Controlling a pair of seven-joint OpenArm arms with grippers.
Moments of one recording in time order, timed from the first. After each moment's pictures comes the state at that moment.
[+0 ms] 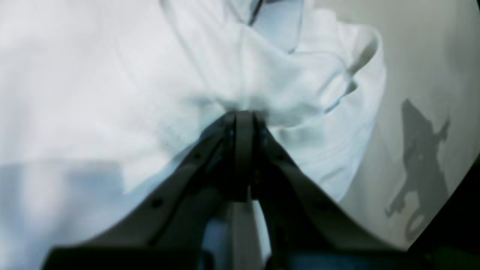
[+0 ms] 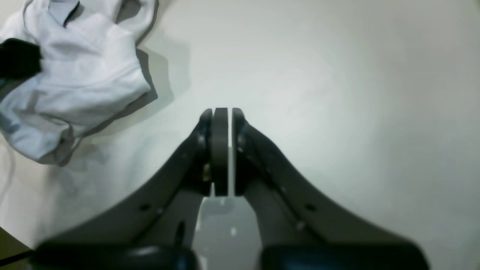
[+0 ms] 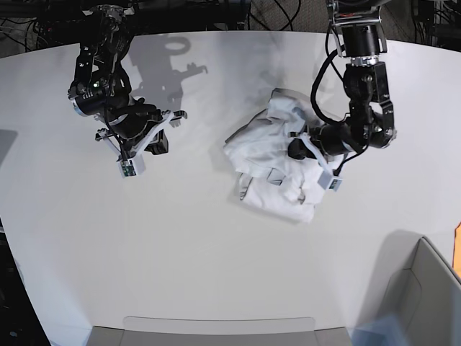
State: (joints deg) left arm -6.8 -6.8 -8.8 80.4 -37.0 -27.6 66.8; right arm -8.3 5.1 4.5 116.0 20.8 14.4 -67.1
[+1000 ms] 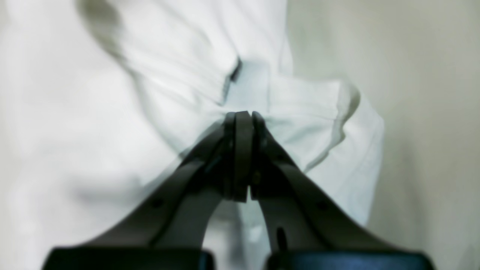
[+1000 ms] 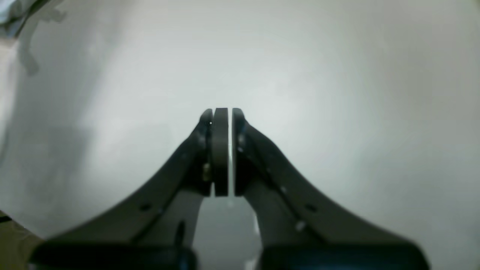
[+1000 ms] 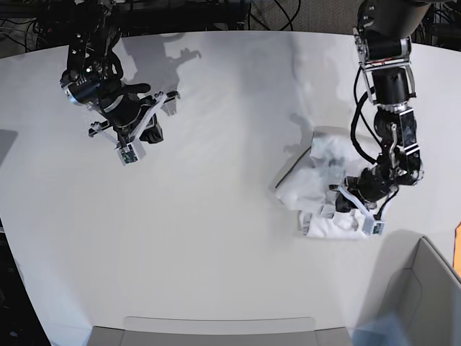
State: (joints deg) left arm -17.4 -17.1 -14.3 69.0 -27.4 -27.2 48.3; right arm -11.8 7.5 5.0 119.6 20.5 23.1 -65.8
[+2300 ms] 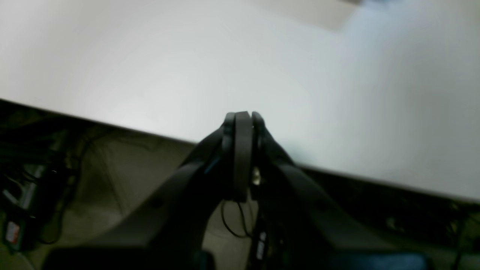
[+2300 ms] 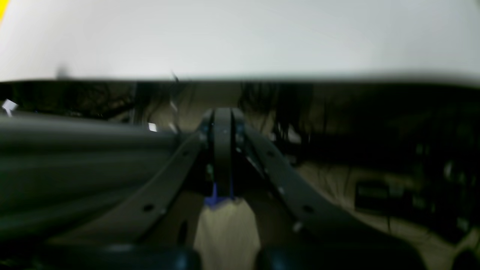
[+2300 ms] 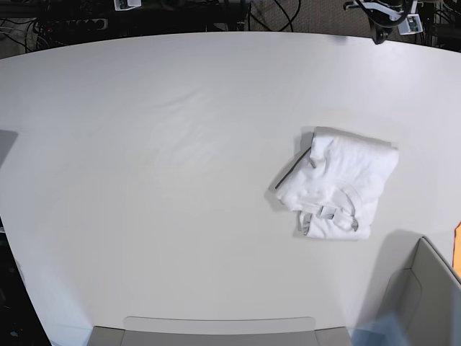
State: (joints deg) left arm 59.5 -0.8 -33.3 110.9 -27.4 -22.5 15.4; right arm -66.6 1.6 8.7 114.3 20.2 28.3 -14.1
